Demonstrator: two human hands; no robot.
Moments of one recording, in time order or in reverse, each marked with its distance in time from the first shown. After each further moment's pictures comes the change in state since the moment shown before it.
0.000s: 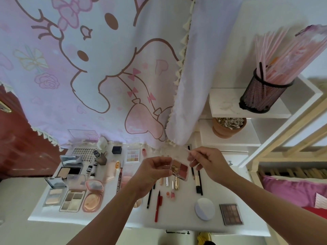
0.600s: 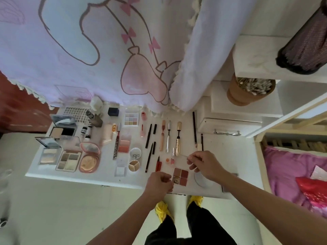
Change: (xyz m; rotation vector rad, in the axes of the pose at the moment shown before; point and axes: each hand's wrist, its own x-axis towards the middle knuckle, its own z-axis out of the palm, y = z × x) left_hand -0.014 -0.157 0.020 0.252 0.286 -0.409; right_hand -0.025 0.120 0.045 -0.192 -0.213 0.389
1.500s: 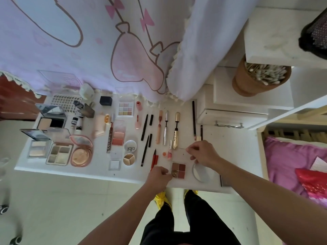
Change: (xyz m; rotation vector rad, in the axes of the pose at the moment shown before) left_hand 0.034 -0.013 0.019 0.190 -0.095 -0.122; right_hand 0.043 0.028 0.002 -0.090 0.007 0.207
